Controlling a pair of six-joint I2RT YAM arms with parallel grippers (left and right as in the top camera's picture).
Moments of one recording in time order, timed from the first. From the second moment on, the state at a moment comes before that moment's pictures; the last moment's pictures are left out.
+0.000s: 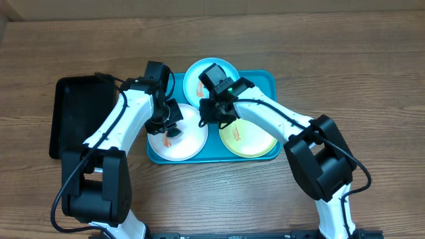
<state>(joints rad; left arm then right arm) -0.16 1.80 1.25 -0.92 0.08 -0.57 0.66 2.14 1.60 -0.70 -0.20 0.57</state>
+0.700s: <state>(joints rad) -0.24 1.80 1.21 -0.83 0.09 -0.57 0.66 2.20 1.60 -0.66 -0.26 0.61</state>
